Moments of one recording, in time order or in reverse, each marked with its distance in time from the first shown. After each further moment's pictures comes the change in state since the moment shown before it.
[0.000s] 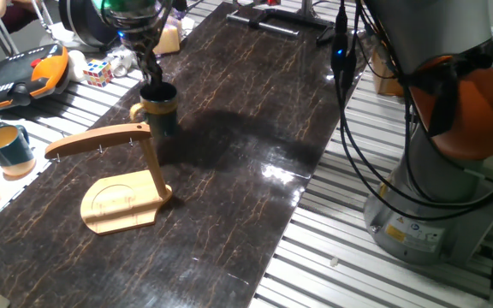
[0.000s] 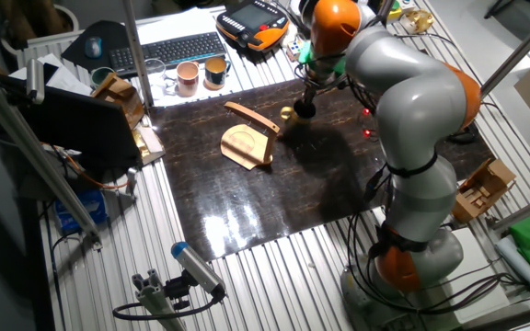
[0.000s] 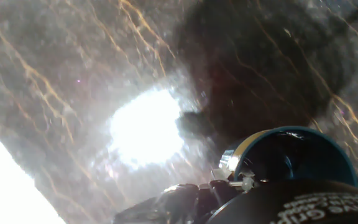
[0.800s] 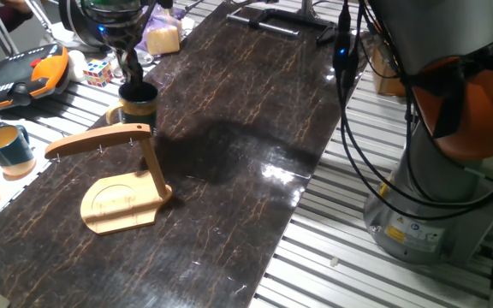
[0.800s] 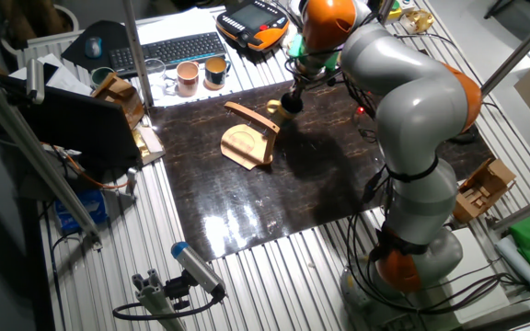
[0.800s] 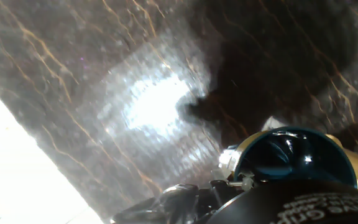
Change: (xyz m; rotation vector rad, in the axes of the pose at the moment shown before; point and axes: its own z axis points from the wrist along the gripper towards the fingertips) arm 0.044 -0.014 -0.020 -0.014 0.067 0.023
